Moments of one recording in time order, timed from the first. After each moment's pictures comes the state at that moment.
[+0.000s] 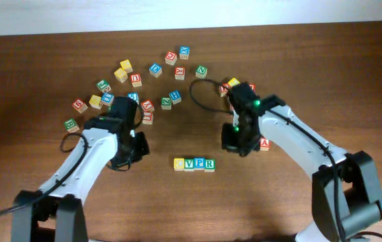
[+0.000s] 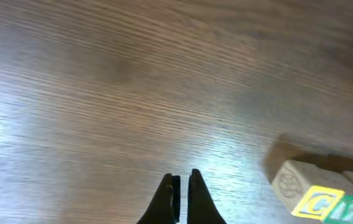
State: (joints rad) left arm -0.20 1.61 1.01 -0.88 0.08 -0.49; right arm 0.38 1.76 1.22 -0.94 -0.26 0.51
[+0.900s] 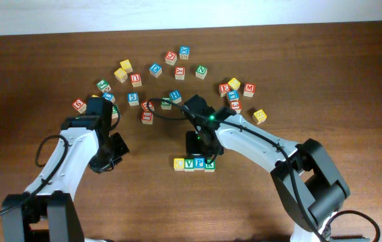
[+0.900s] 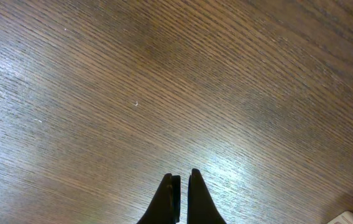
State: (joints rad) left arm -0.03 1.61 1.01 -0.96 -0.01 -0.57; right arm 0.64 1.93 1.29 -0.75 -0.18 0.66
